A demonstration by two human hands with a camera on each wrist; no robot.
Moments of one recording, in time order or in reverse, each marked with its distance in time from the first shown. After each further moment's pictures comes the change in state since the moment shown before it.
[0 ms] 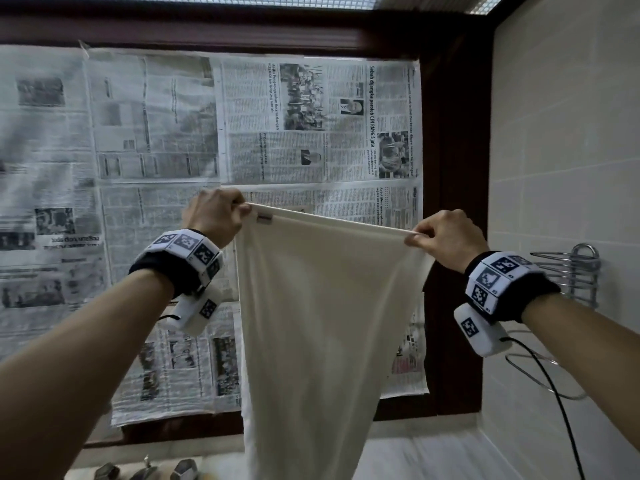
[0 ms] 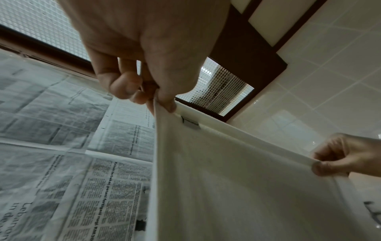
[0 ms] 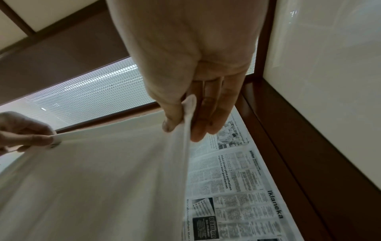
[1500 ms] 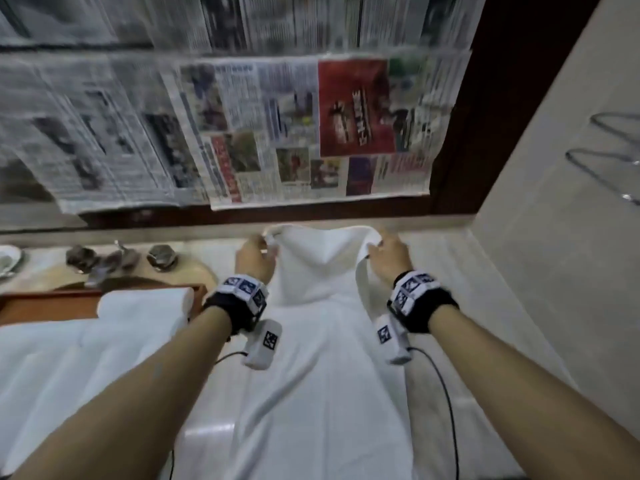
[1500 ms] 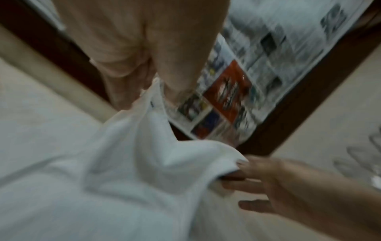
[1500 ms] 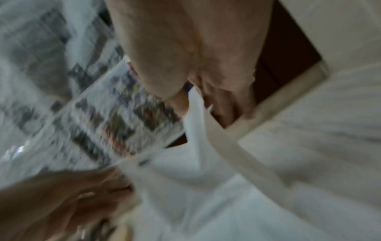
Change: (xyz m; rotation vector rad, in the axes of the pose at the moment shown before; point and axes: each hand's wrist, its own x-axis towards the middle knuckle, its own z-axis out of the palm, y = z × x) left_hand -0.355 -0.025 0.316 -0.364 -0.667 -0.795; right_hand -0.257 0.067 0.338 0.432 -0.665 0.684
